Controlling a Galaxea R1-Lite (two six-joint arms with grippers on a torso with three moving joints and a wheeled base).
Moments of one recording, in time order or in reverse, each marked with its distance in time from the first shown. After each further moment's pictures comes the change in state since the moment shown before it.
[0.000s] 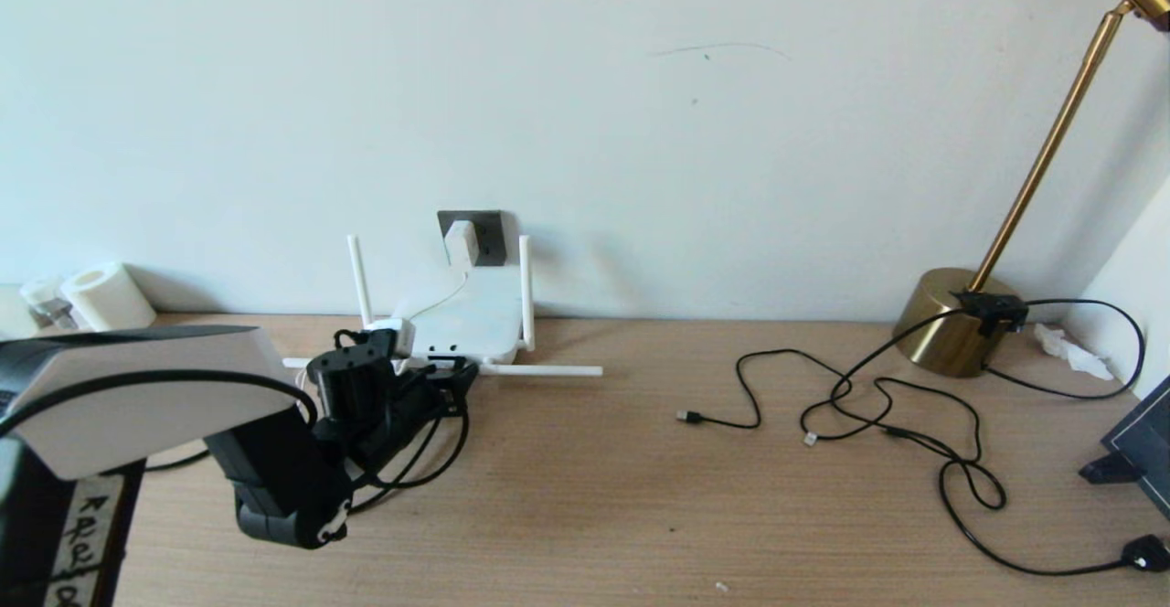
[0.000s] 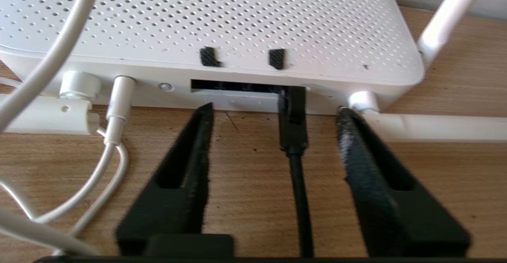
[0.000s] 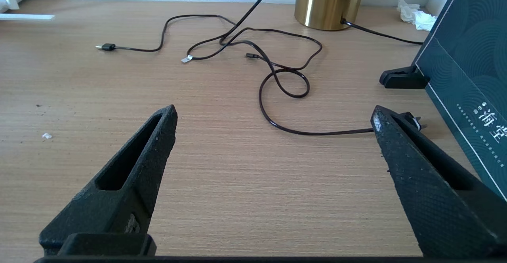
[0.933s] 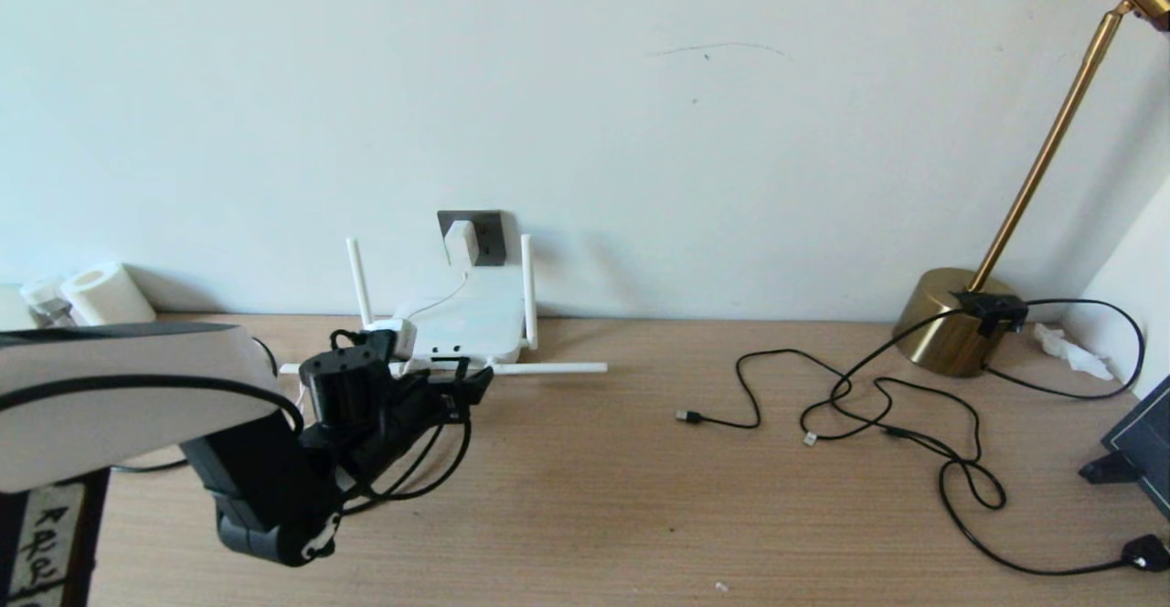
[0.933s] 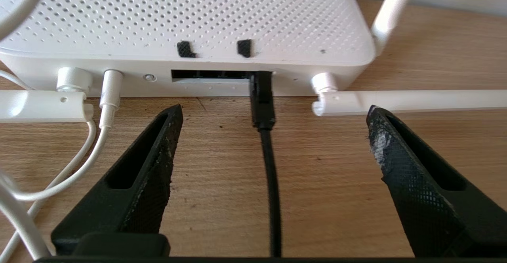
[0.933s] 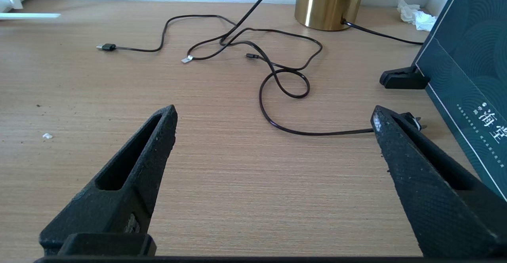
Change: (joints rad) left arm -0.037 -0.082 0.087 -0.002 0.003 0.000; right arm 0.000 0.000 0.000 0.000 0.000 0.000
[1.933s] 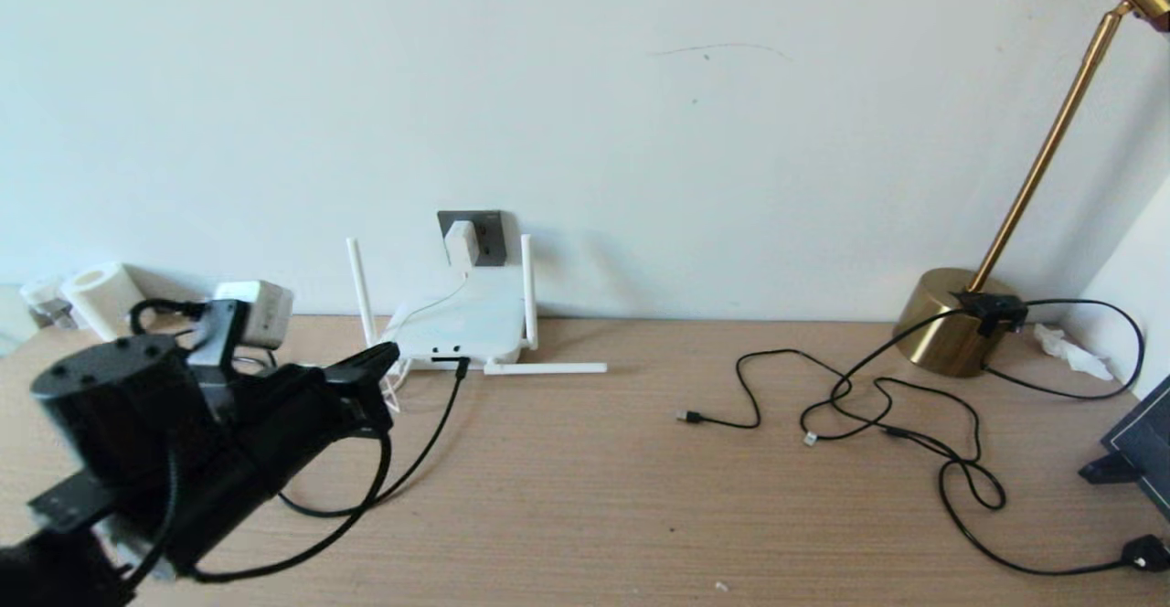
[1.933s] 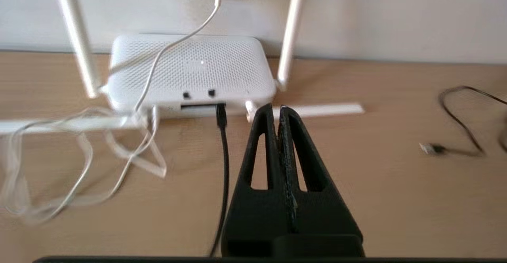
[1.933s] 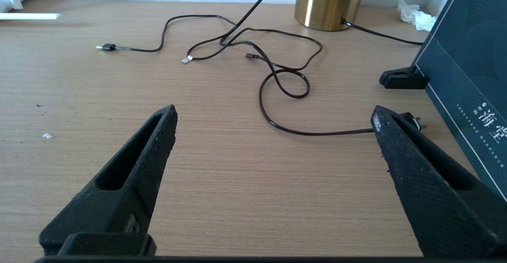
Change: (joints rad) left arm -0.075 -0.652 0.352 0.165 0.062 0.045; right arm 0.000 0.000 0.000 0.000 0.000 0.001
